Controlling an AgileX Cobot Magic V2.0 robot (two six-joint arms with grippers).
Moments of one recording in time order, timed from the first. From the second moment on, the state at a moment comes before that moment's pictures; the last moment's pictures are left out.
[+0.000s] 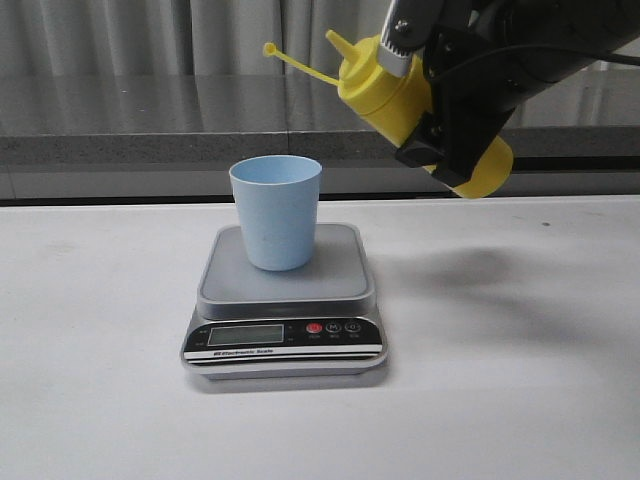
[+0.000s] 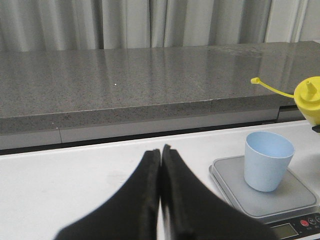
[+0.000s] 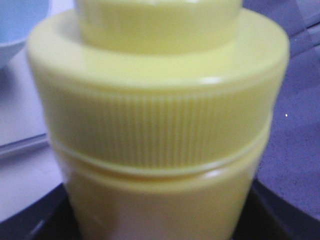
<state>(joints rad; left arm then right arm) -0.19 0.20 -0.37 -0.09 0.32 0.01 0.36 1.70 -1.04 -1.10 -0.14 0.15</state>
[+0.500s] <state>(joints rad) -0.19 0.20 -0.37 -0.09 0.32 0.01 0.41 1.70 -1.08 -1.31 0.01 0.15</state>
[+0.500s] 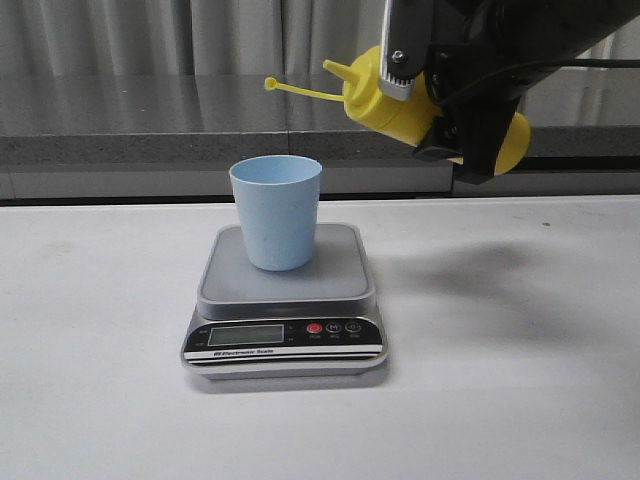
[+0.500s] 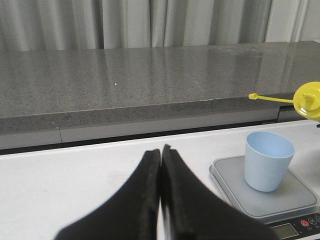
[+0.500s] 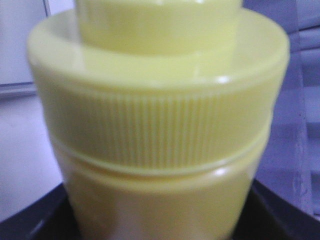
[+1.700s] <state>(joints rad) -0.19 0.20 -0.37 -0.09 0.32 0.01 0.54 1.77 -1.14 -1.80 0.31 0.35</state>
